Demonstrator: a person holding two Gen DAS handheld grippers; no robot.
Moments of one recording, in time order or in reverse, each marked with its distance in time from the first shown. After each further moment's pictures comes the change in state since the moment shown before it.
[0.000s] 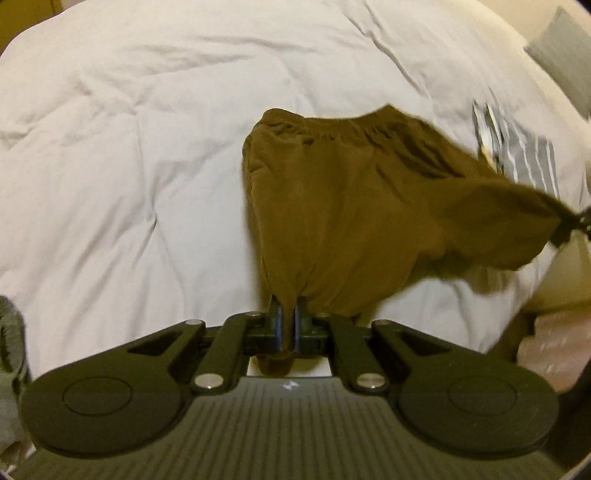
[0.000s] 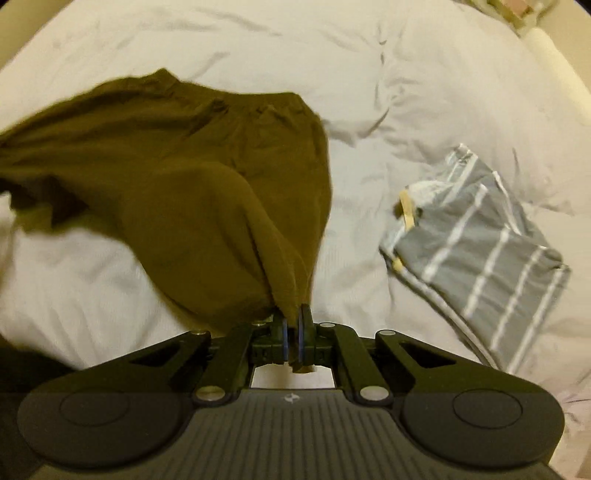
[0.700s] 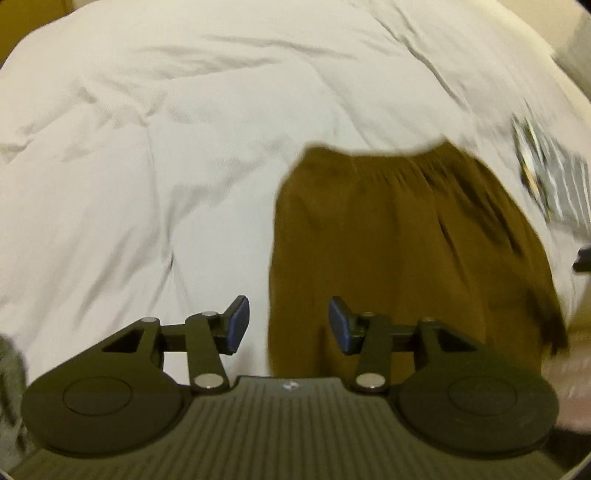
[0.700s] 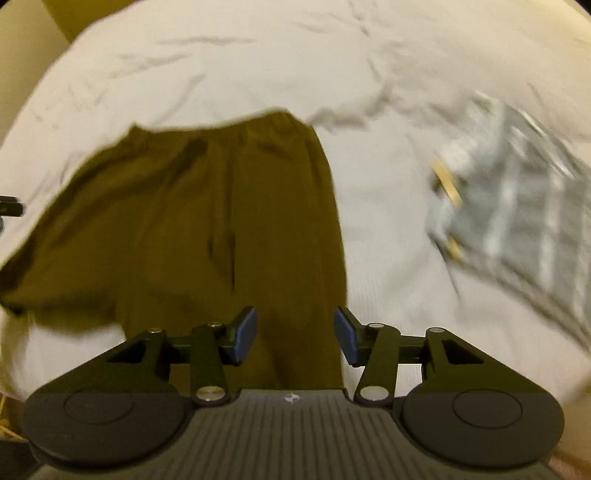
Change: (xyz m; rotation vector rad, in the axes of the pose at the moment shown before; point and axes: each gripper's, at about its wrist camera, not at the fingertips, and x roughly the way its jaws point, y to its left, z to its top) left arm 0.073 0.047 0.067 -0.053 -0.058 0.031; right arm 0.082 -0.034 0.043 0.253 -0.092 0.231
